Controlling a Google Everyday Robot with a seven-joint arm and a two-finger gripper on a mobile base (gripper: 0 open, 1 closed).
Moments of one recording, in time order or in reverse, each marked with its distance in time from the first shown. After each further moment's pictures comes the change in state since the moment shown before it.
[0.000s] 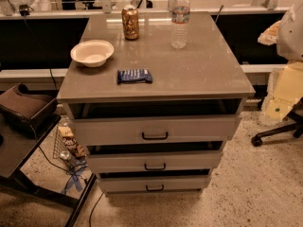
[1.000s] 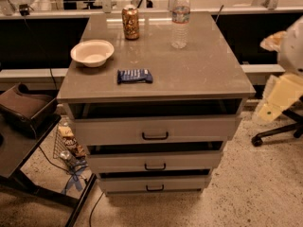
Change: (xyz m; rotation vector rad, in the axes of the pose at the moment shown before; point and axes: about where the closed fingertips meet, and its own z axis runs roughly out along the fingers) arm 0.015 -0.022 0.032 0.078 -0.115 0.056
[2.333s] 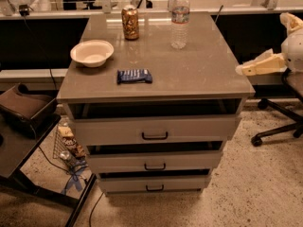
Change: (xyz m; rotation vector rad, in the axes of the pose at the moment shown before) arm 0.015 -0.162 0.042 0.460 -0.684 0.202
